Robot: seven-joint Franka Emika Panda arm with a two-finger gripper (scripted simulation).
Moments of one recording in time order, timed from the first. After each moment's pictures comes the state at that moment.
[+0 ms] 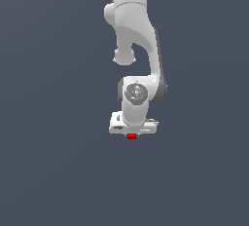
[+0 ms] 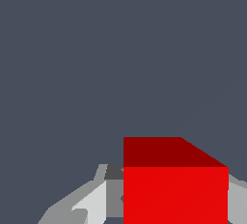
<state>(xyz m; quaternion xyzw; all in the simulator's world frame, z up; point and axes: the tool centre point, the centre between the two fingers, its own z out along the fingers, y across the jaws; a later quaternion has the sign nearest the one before) 0.053 0.035 0.048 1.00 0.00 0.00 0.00</state>
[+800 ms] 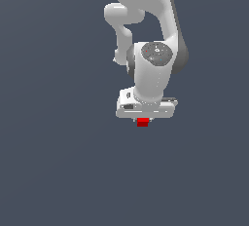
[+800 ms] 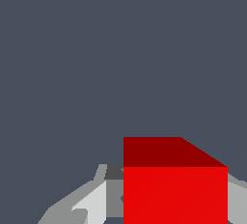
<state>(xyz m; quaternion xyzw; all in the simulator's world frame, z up) 0.048 0.071 0.172 1.00 0.00 0.00 0.00</state>
